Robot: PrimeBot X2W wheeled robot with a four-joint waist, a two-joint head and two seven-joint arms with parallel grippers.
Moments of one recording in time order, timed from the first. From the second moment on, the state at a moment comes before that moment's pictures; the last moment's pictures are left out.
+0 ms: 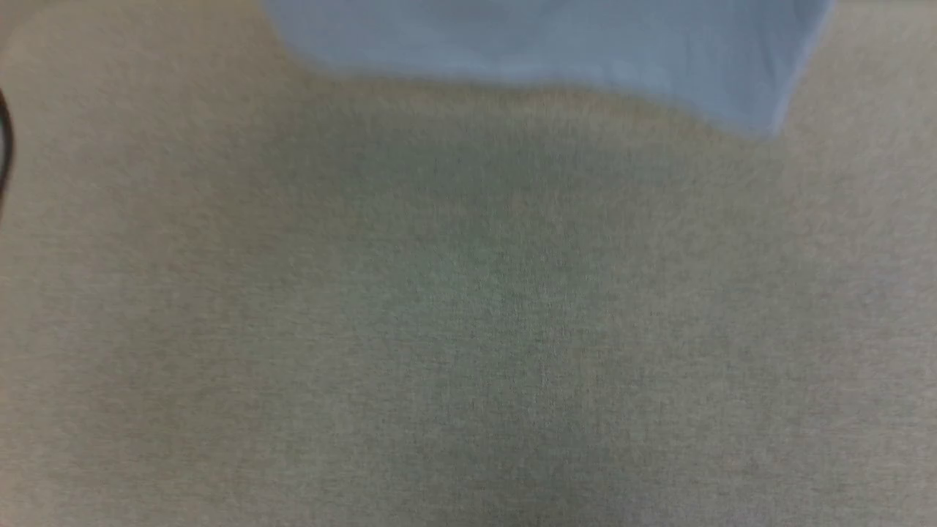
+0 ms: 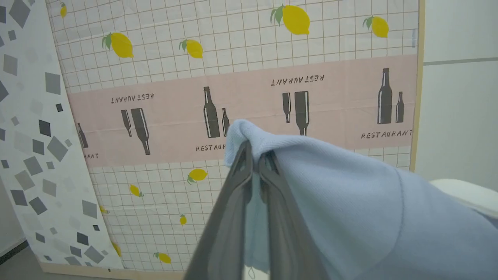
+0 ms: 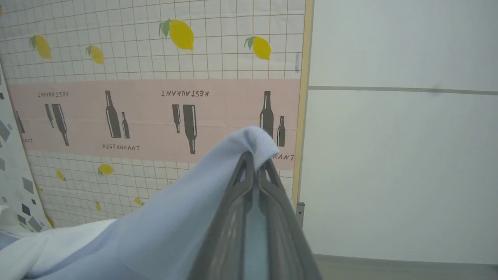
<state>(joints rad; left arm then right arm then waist) -1.50 0.48 -0.34 0.45 -0.51 0.08 0.17 -1.61 -0.25 -0.12 0.50 0.16 0.13 0.46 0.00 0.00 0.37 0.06</state>
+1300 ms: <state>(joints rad) -0.75 0.30 -0.41 0.53 -0.66 -0.02 -0.18 -0.70 -0.36 0.13 0.34 0.66 0.13 0.20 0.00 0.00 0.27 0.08</state>
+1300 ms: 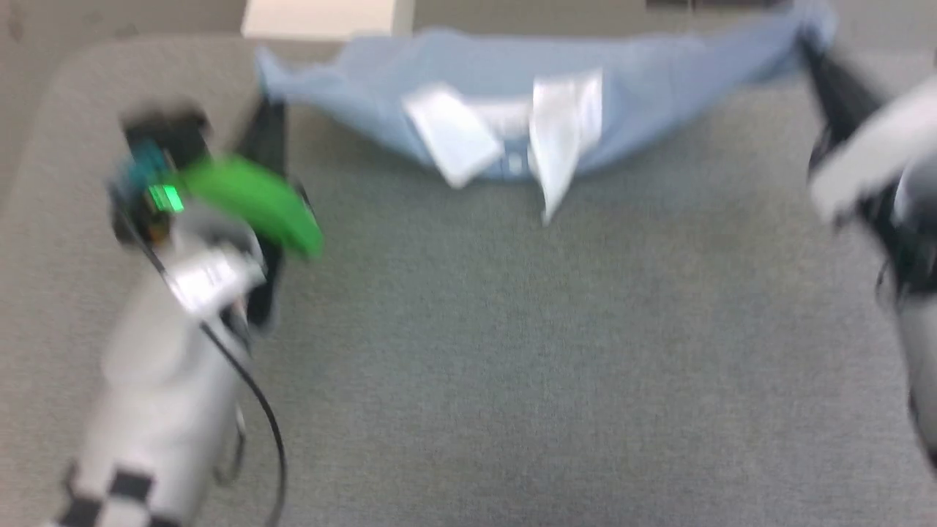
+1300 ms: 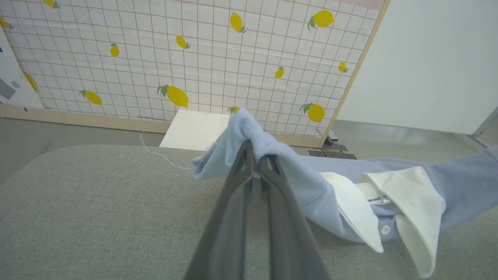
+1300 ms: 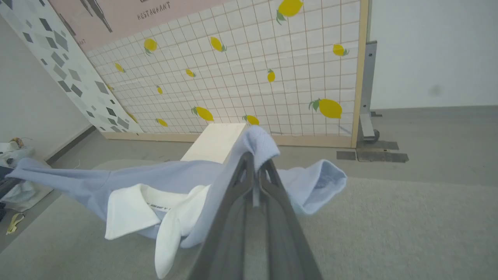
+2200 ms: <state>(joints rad) 0.20 0.42 -0.29 -0.04 -0.92 0.30 0.04 0.19 -0.22 -0.21 -0.10 0.59 0.13 0.51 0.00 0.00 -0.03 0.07</state>
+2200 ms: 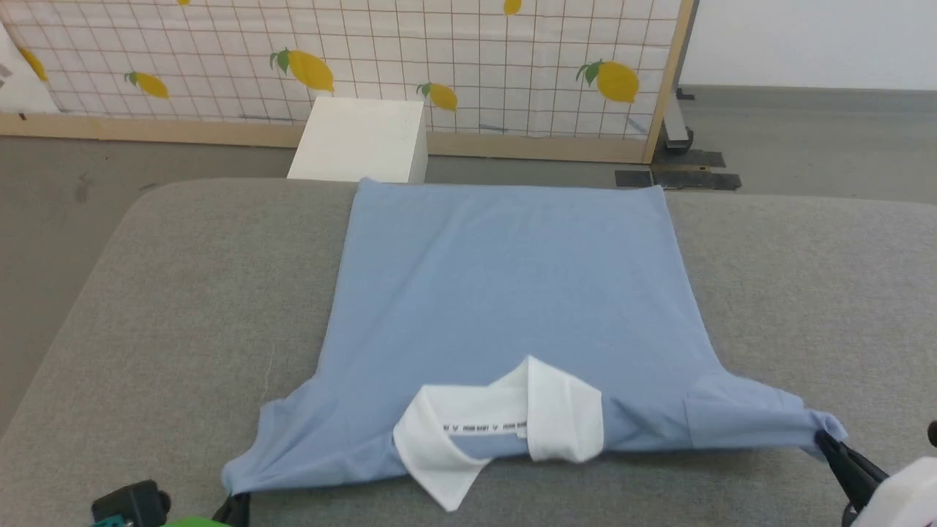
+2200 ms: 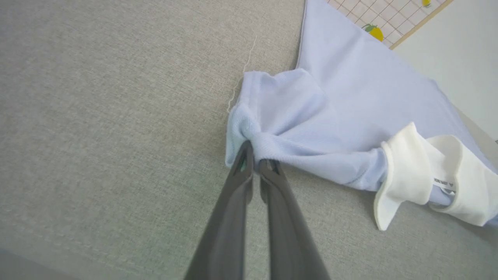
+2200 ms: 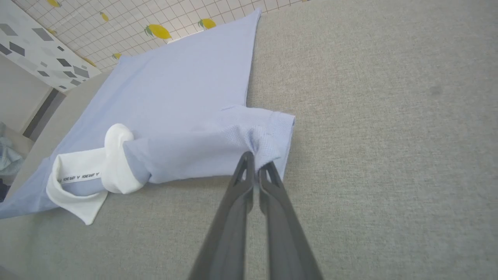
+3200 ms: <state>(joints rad) 0.04 0.50 -0.41 -0.01 -0.80 0.36 0.20 -0.02 -0.37 0.18 0.06 0.38 0.13 1.16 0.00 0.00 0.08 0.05</state>
